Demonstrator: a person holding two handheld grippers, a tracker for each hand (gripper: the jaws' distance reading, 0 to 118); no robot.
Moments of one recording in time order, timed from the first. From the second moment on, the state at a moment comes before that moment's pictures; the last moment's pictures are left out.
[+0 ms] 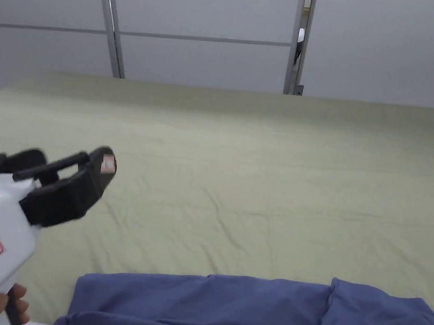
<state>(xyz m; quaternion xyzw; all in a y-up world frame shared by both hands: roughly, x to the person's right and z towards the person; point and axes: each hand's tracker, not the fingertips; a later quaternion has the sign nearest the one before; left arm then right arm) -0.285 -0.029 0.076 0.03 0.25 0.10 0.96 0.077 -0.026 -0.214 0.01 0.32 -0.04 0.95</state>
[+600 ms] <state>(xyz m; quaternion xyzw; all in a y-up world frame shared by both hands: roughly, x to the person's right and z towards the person) -0.452 -0.245 0.104 -0.24 0.12 0.65 0.71 0.026 -0.084 -0.192 -0.06 0.36 -0.02 0.93</state>
